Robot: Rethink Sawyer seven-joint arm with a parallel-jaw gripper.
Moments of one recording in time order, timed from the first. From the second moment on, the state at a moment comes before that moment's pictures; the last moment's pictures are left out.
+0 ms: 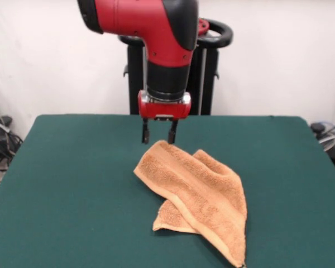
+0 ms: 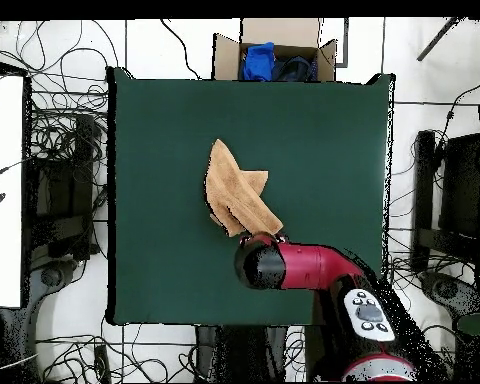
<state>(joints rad) -0.40 -0.63 0.05 1.91 -0.35 0.27 1.57</state>
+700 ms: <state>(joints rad) -0.44 -0.56 0.06 1.90 -0.35 0.27 1.57</state>
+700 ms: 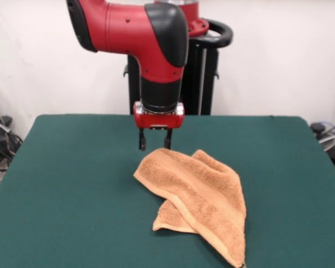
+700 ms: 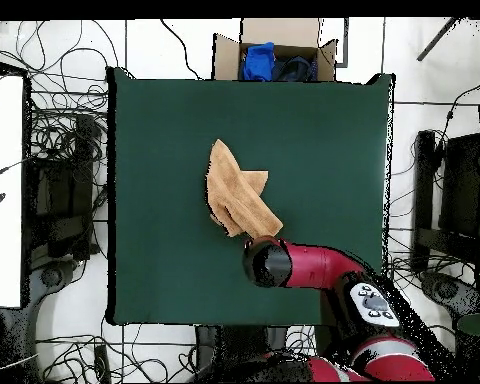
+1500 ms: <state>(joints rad) -0.47 -0.62 0.06 1.87 -0.35 0.35 1.57</state>
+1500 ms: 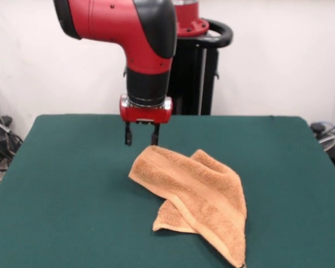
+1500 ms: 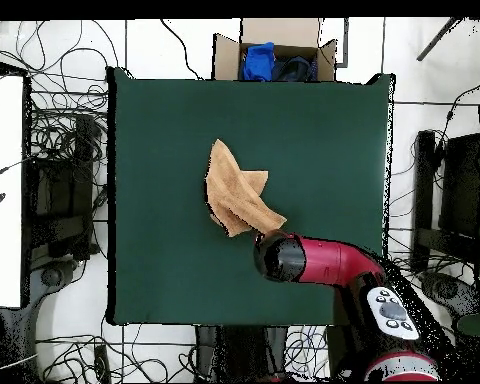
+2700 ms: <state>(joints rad) -0.43 -0.73 0.07 1.86 -0.35 0.43 1.57</state>
